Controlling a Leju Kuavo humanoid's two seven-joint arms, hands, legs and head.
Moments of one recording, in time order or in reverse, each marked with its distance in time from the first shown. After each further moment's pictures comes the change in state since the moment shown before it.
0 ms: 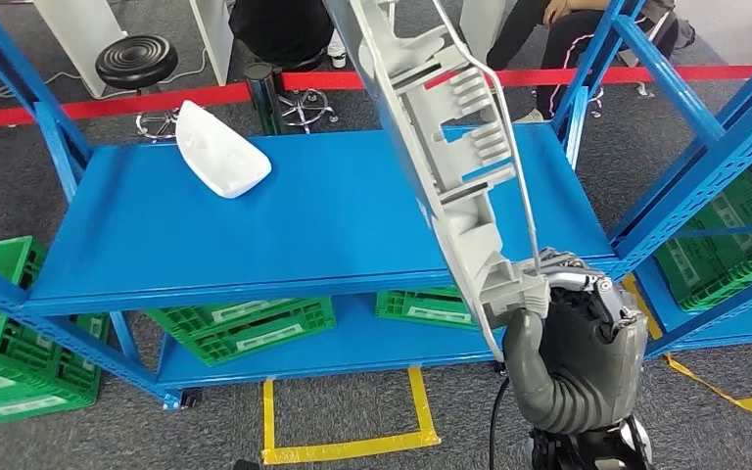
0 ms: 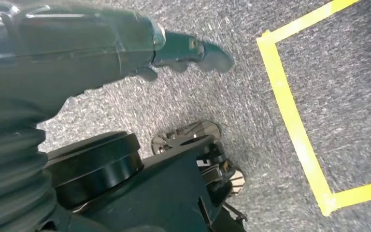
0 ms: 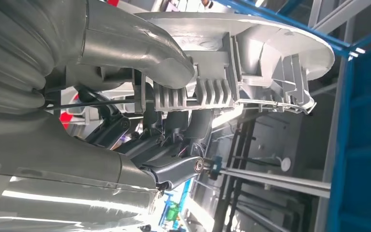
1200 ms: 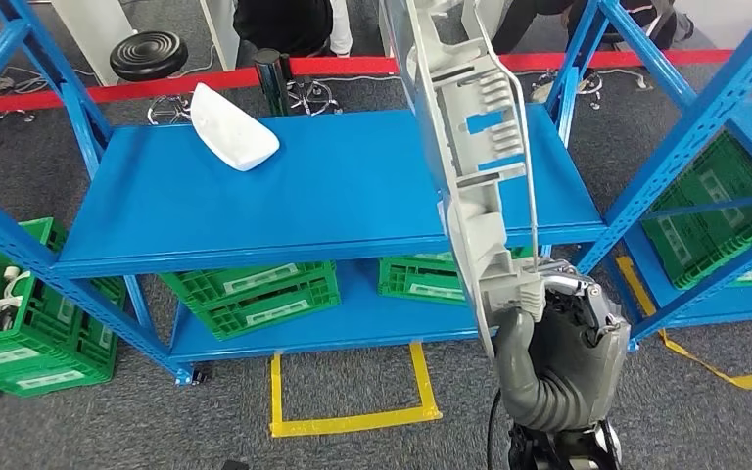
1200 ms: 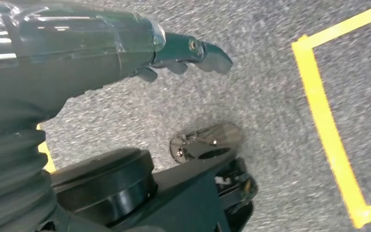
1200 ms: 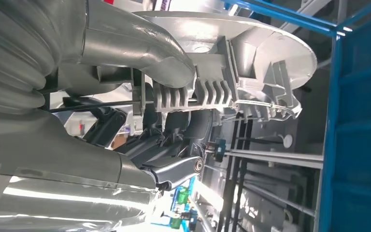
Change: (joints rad) left arm 0.005 0.039 0.008 -0.001 0.027 -0.003 -0.009; right arm 0.033 0.074 0.020 0.090 -0.027 -0.082 -0.104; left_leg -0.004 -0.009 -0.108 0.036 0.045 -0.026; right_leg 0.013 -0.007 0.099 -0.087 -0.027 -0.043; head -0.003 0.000
